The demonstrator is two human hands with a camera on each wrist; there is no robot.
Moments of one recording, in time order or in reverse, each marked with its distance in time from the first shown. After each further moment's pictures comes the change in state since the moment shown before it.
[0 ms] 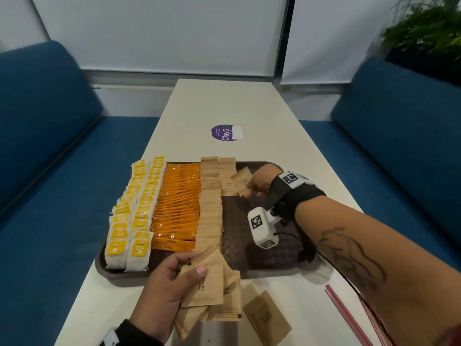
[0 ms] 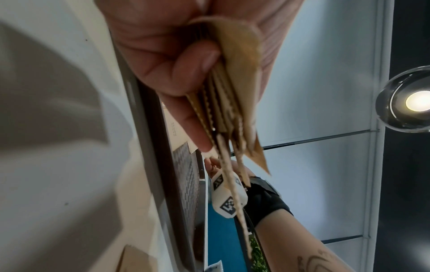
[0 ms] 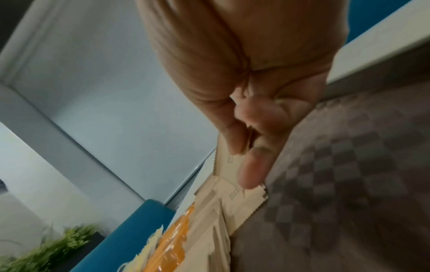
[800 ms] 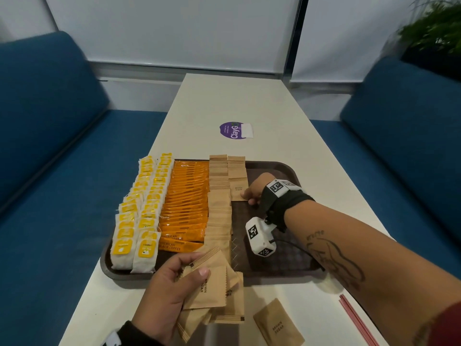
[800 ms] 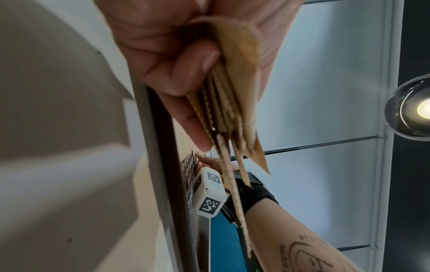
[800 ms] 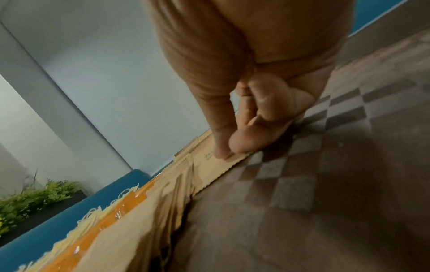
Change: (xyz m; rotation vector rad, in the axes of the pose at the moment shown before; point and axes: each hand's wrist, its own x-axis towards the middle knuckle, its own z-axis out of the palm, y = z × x) left_hand 0.008 0.001 -0.011 -0.019 0.012 -0.014; right_hand 0.025 -0.005 0.030 -0.186 0.027 0.111
